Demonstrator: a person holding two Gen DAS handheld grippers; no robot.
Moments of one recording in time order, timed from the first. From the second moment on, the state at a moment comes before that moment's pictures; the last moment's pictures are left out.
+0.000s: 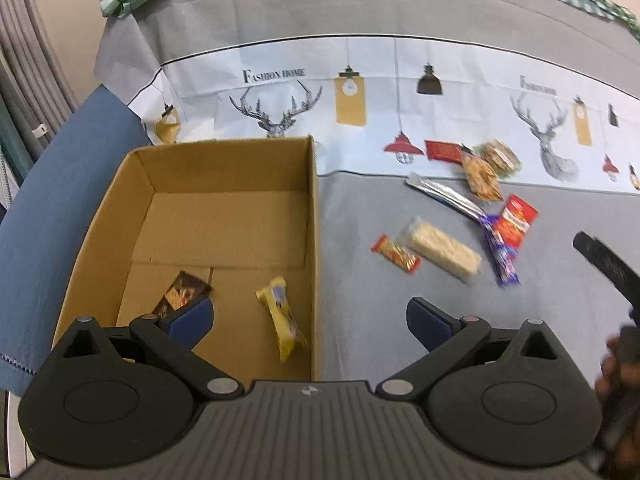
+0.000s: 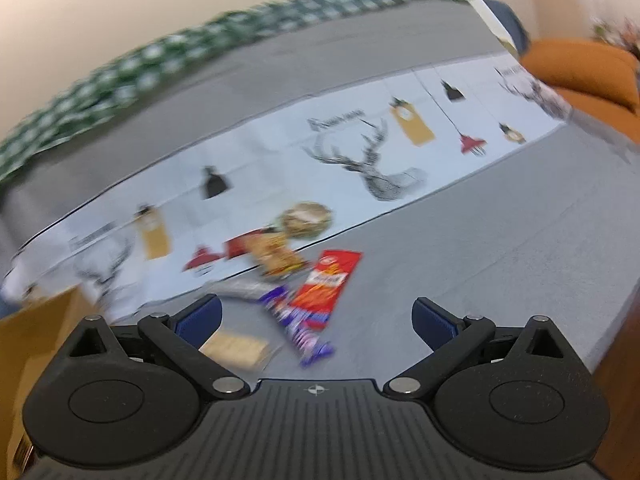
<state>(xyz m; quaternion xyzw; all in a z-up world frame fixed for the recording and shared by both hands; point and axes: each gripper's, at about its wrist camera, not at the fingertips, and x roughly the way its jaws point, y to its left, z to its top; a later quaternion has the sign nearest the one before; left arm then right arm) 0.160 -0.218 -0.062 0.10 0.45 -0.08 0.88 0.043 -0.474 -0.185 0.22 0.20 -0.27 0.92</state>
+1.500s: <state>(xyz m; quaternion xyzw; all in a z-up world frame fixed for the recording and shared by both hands) 0.341 -0.437 -0.280 -0.06 0.69 0.02 0.72 0.194 -0.639 -0.314 0.19 0.33 -0.38 0.84</state>
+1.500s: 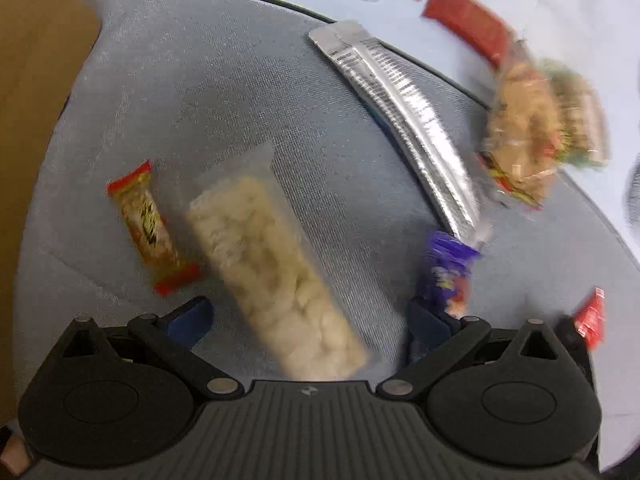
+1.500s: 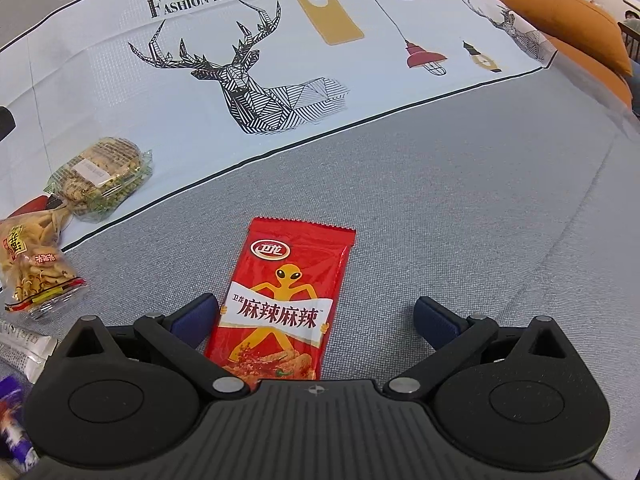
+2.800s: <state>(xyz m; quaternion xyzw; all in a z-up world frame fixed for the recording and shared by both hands) 0.238 -0.328 -0.167 -0.03 0.62 -0.16 0.77 0.167 -0.631 -0.273 0.26 0.18 -0.36 0.88</state>
